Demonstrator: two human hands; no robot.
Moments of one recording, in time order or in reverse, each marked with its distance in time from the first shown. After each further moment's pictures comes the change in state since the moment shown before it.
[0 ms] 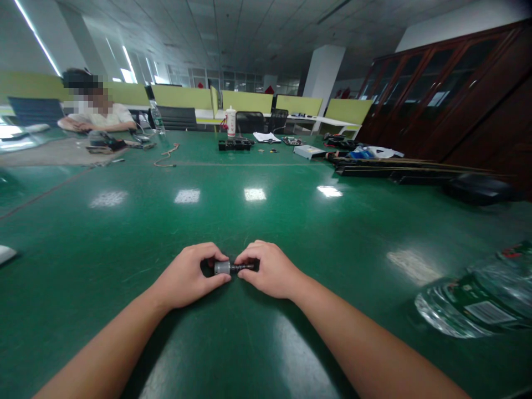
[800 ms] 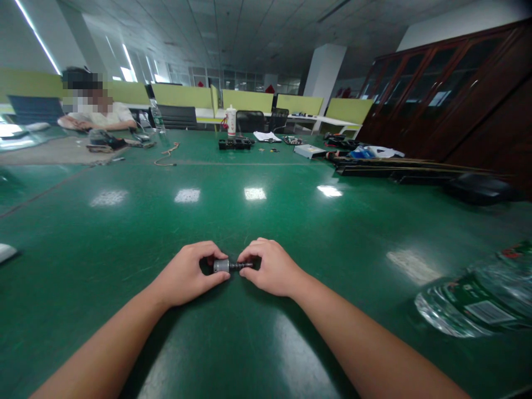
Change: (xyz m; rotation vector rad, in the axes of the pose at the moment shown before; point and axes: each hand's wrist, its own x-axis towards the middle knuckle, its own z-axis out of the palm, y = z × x) left_hand 0.001 0.000 -0.001 0.006 -0.004 -0.002; right_hand -0.001 0.002 -0.001 -0.039 0.018 0.027
